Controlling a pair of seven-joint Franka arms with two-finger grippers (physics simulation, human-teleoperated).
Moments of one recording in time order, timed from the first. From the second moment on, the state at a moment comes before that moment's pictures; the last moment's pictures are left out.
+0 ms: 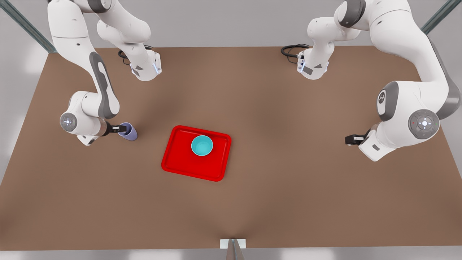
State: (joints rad) left arm -0.01 0.39 -0.10 -1.24 0.12 1.43 -0.03; right arm -0.07 0.18 -0.07 -2.29 0.04 2.18 -0.21
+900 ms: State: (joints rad) left arm -0.01 0.39 -0.09 -1.24 0.10 1.41 -0.03; right arm -0.02 0.19 -0.06 -2.26 0.05 2.18 -0.22
